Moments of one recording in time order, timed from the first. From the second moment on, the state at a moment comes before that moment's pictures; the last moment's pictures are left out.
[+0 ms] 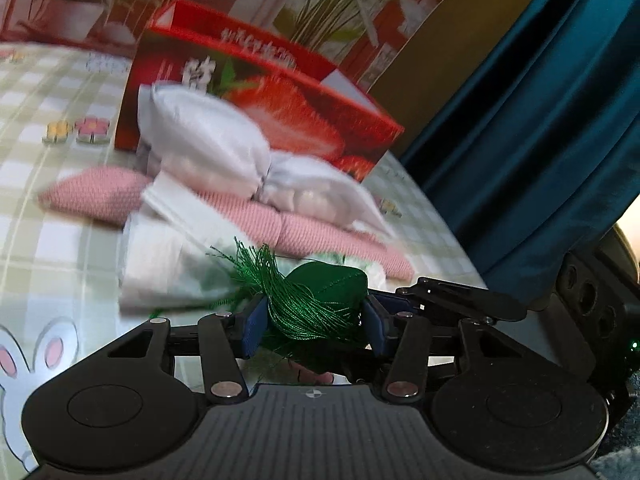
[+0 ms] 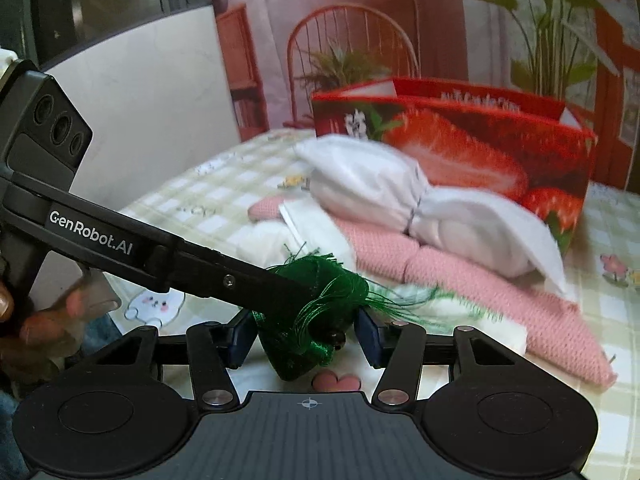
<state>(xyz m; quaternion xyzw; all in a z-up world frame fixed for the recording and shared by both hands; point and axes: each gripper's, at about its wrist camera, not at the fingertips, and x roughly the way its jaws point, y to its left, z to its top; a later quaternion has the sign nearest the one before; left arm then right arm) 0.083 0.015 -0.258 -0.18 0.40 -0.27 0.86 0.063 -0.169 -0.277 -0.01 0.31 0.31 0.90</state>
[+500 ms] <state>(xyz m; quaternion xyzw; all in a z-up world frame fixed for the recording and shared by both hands) 0.140 0.021 -0.158 -0.17 0.32 -0.28 0.89 0.125 -0.173 -0.183 -0.01 0.23 0.34 0.91</state>
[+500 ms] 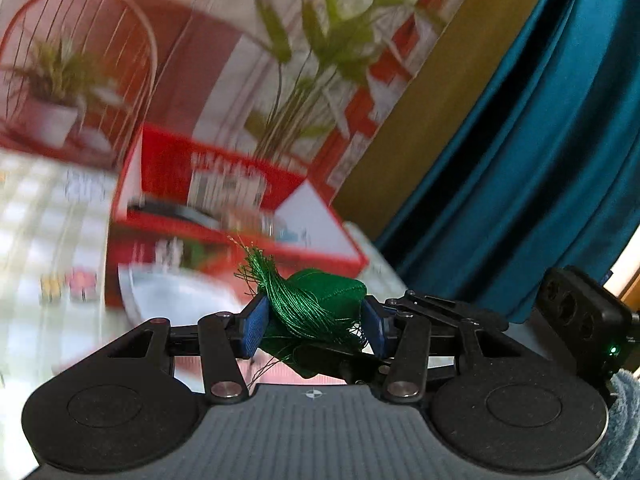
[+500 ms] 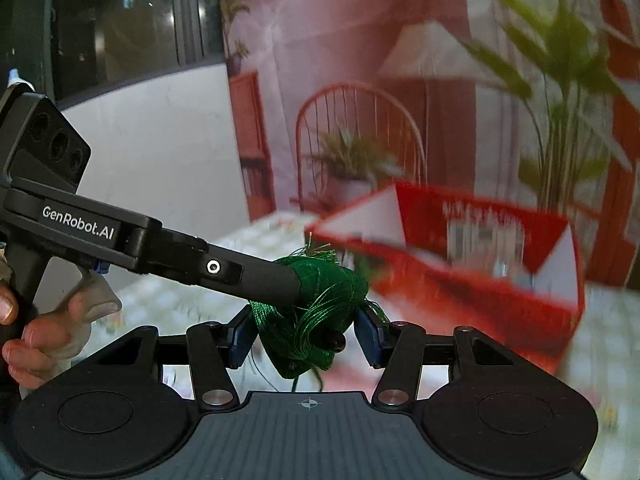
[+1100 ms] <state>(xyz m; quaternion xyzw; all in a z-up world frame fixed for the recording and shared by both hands) 0.254 0.000 -0.100 -0.13 0.24 -0.26 0.93 0.268 -0.162 -0.119 -0.05 0.17 0.33 0.93</state>
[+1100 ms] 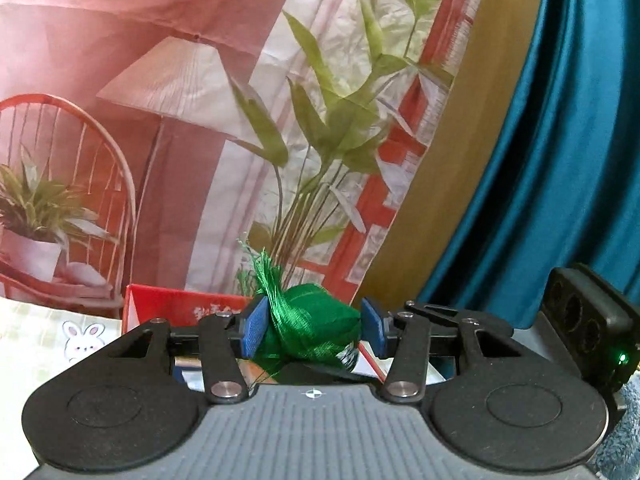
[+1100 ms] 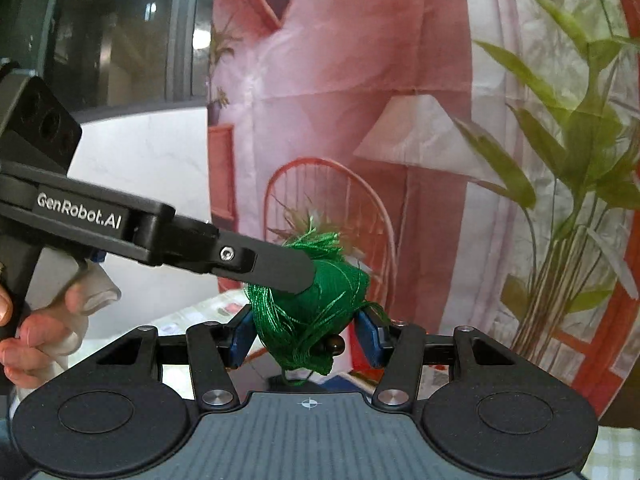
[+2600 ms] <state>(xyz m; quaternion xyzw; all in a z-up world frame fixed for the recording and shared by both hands) 0.297 0.016 -0.151 -0.06 0.29 -0.13 0.95 0.322 -0.203 -0.170 -0.06 0.27 0.14 0.95</state>
